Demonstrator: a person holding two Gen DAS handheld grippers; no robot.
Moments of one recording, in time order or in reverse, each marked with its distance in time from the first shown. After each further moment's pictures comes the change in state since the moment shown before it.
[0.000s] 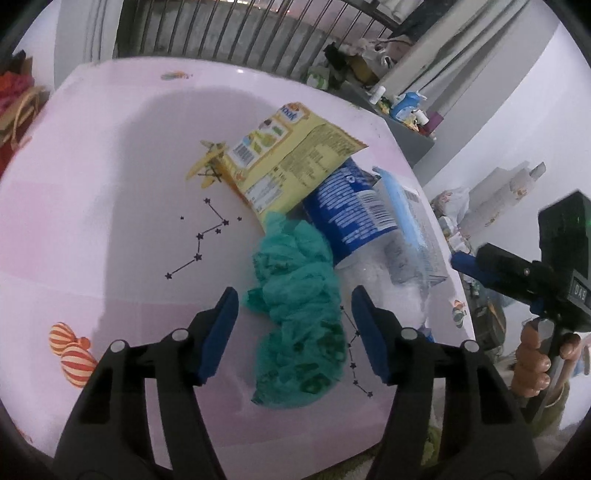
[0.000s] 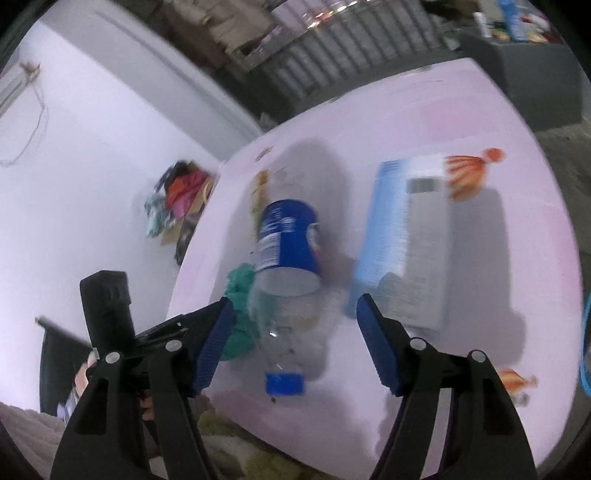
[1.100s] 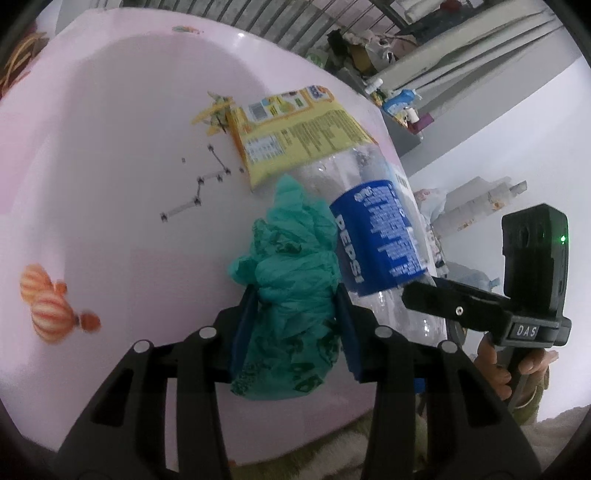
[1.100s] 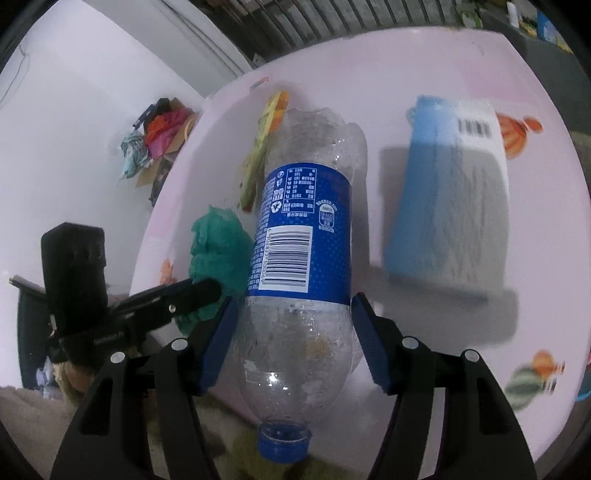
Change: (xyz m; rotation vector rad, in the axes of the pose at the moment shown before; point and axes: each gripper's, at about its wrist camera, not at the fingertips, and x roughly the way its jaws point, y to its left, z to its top) left arm 0.013 0.015 -0.016 -0.119 0.093 -0.139; right arm 0.038 0.023 -0.024 -0.050 0.223 -0.110
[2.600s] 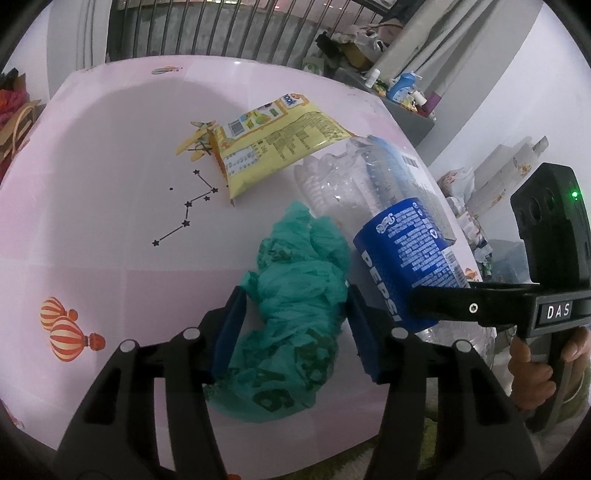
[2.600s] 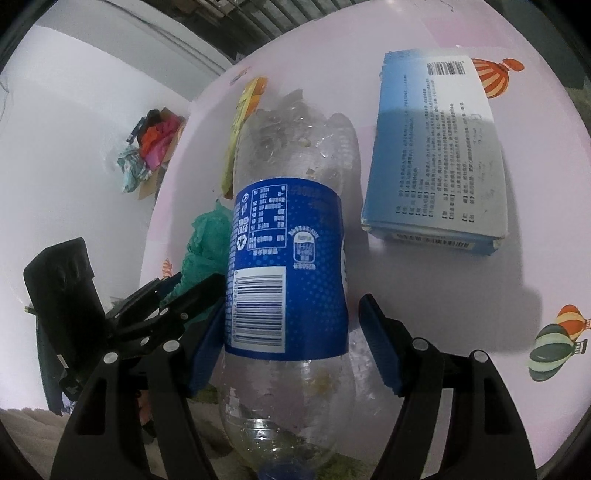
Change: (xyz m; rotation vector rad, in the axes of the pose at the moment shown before) left arm 0.015 -0.032 -0.003 0.195 -0.073 0.193; right arm 0.011 -0.020 -0.007 0.120 0.018 0.053
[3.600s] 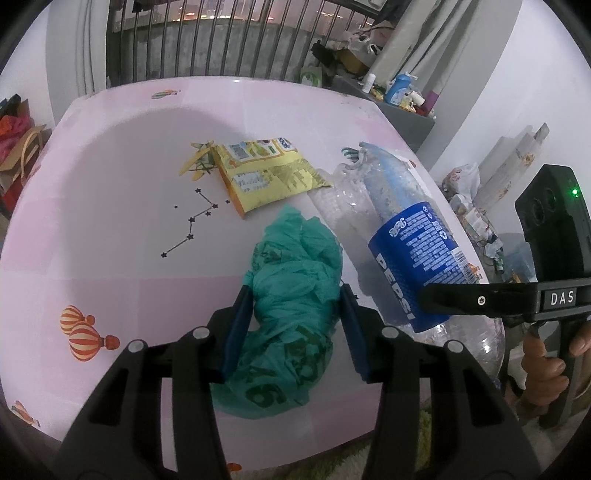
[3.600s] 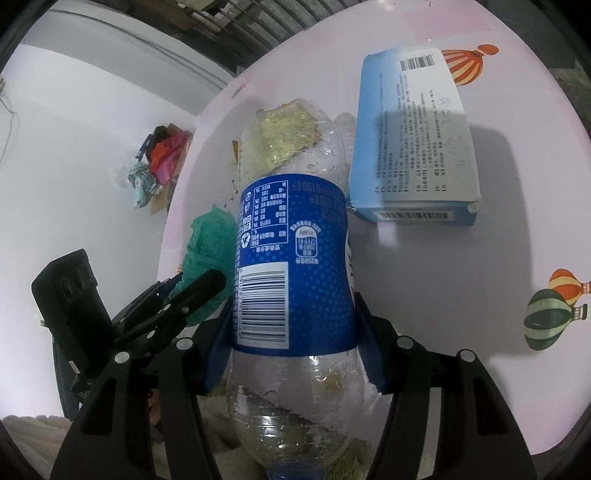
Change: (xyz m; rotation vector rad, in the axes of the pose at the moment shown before) left arm -0.016 -0.010 0.000 0.064 -0.043 0.056; right arm -0.016 -0.020 -0.011 0.045 -0.038 0.063
